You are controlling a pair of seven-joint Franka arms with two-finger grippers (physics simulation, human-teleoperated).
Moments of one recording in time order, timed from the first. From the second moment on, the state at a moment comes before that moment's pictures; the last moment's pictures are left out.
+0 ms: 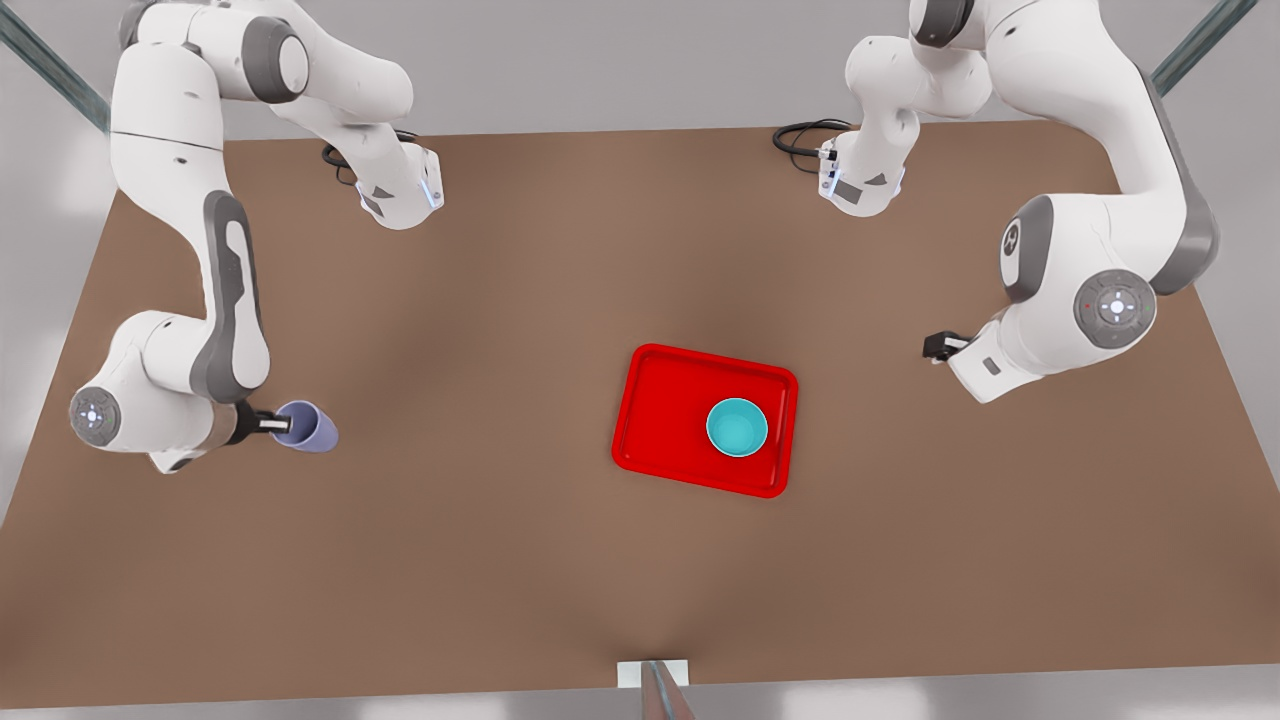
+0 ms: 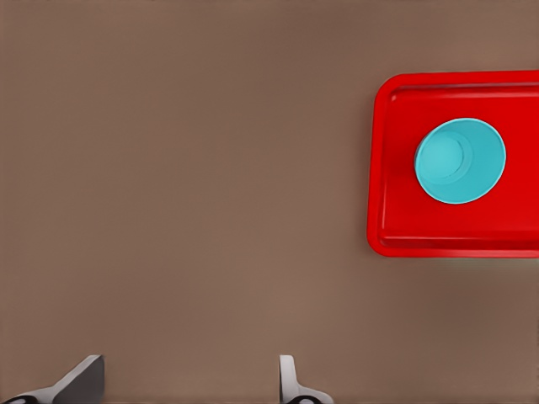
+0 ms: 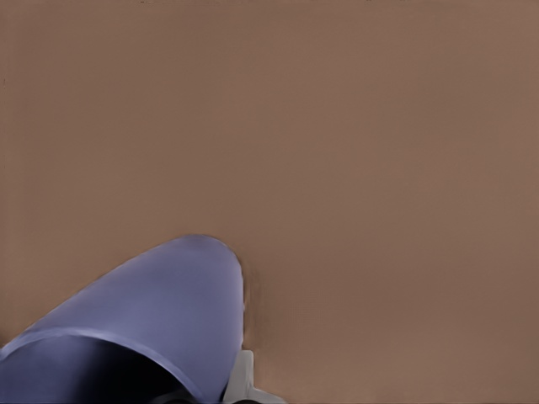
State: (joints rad) left arm -0.35 0.29 0.25 -1.40 0.02 1.45 0.14; right arm -0.01 0.41 -0.12 -1.72 0.15 1.84 0.00
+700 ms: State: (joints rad) left arm -0.35 0.29 0.25 -1.40 0.02 1.45 0.14; right arm 0.24 0.74 0.34 -1.23 0.14 1.84 0.99
